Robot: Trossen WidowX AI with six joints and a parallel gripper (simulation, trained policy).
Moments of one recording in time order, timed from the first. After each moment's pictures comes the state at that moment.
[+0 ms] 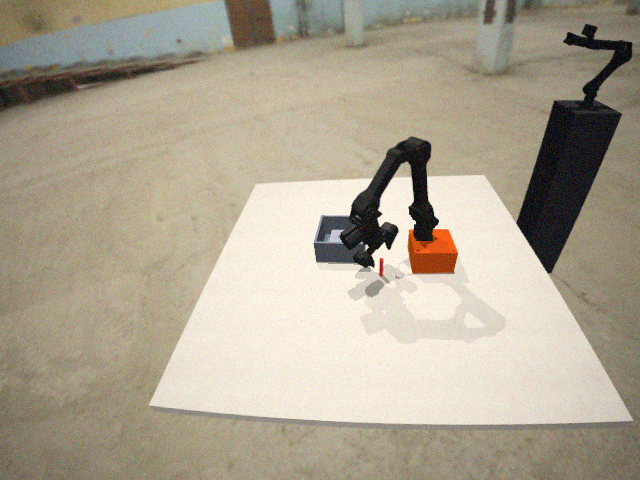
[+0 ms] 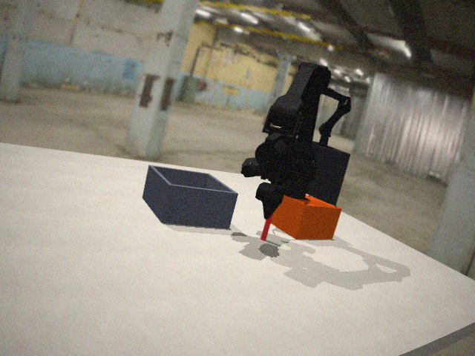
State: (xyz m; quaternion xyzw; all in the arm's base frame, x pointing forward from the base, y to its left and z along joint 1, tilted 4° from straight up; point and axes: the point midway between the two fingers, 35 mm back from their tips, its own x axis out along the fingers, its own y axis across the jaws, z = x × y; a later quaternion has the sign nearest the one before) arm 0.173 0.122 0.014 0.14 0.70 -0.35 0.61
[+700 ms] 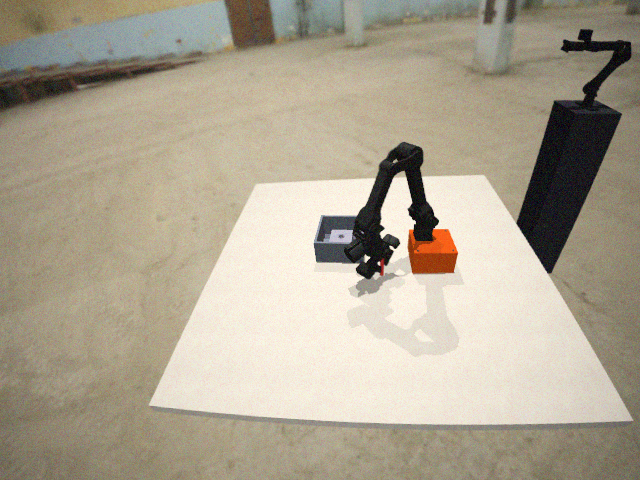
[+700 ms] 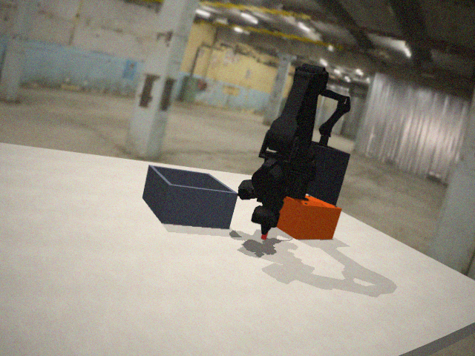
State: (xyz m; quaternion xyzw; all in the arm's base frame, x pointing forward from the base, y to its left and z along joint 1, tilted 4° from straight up) arm 0.165 0.114 -0.044 0.14 0.69 -0.35 0.62
